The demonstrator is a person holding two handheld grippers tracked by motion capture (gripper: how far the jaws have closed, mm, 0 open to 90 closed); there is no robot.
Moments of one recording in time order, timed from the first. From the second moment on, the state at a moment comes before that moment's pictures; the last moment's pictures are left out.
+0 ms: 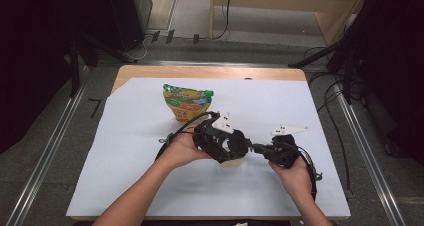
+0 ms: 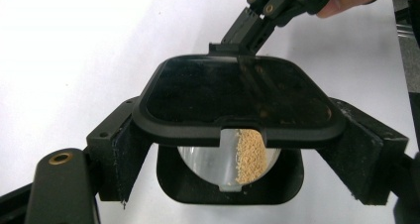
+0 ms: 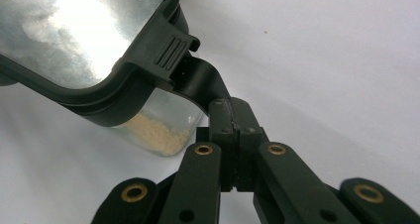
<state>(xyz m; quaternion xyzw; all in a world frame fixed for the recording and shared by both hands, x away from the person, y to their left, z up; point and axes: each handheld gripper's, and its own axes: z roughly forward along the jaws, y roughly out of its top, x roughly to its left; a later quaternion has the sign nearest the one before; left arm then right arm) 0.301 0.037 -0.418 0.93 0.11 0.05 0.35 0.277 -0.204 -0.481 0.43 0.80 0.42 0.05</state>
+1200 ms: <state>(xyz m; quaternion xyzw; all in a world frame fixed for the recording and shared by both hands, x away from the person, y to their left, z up) 0.311 0.001 -0.401 0.92 0.08 -0.04 0.38 0.277 -0.208 -0.482 0.43 0.79 0.43 0.03</state>
